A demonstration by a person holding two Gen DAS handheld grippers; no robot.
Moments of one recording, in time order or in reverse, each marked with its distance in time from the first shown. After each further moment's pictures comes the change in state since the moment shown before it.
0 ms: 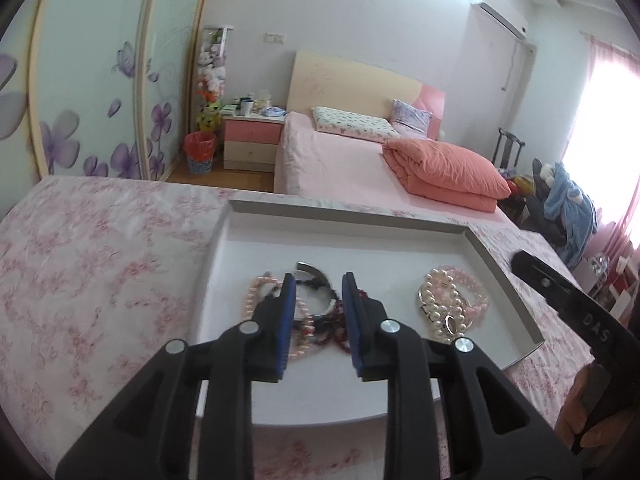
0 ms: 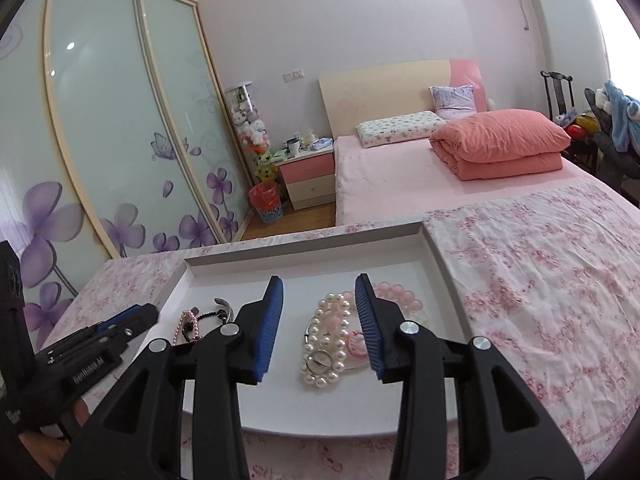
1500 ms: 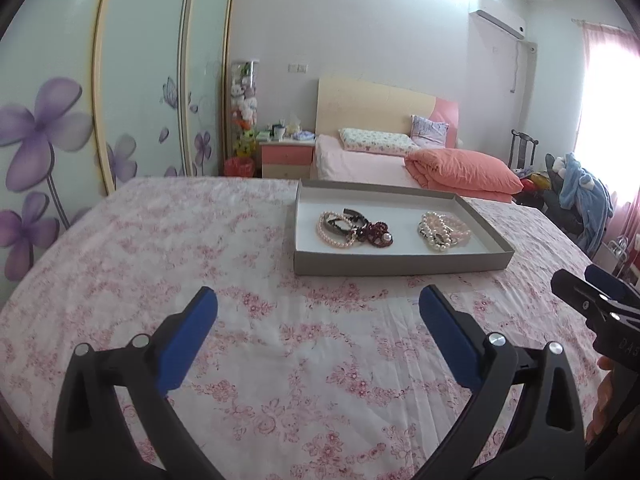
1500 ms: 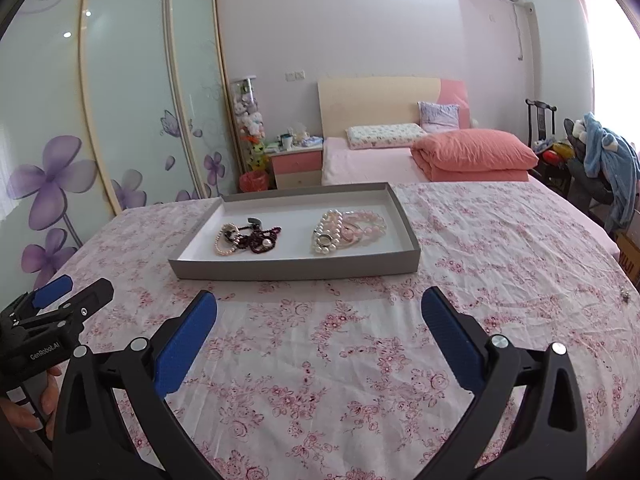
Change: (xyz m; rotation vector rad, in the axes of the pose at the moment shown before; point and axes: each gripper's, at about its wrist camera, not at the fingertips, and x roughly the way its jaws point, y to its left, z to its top) left arm -0.177 0.001 -0.098 0.083 -0.105 0.132; right arm -0.146 0.035 -0.081 -0.130 -0.017 -0.075
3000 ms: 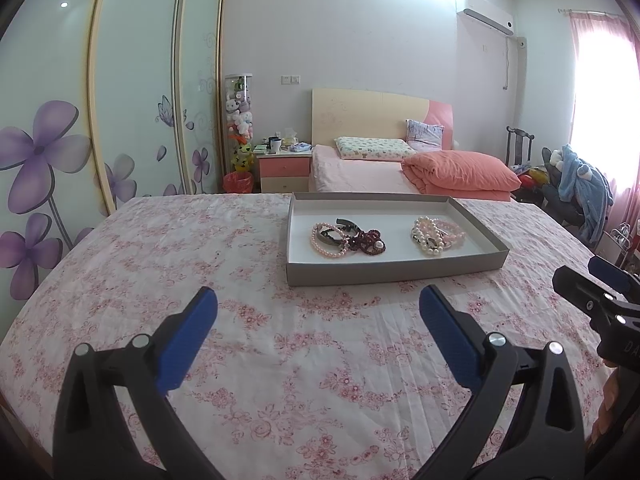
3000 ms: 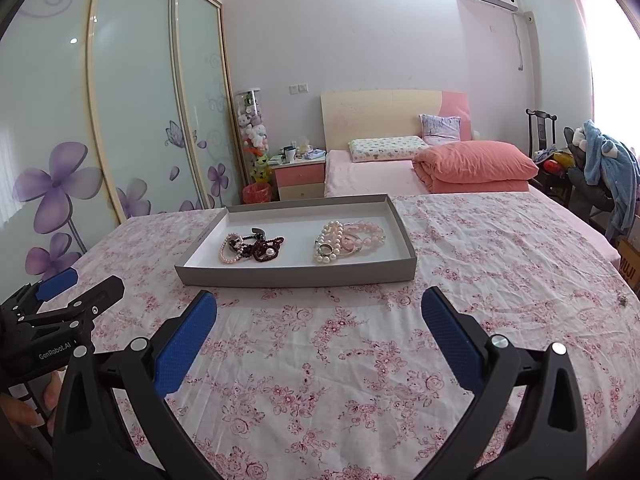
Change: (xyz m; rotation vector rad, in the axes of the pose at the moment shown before) left arm -0.003 -0.010 0.003 0.043 -0.029 0.005; right arm -0.011 -0.003 0.000 0.002 -0.031 0.006
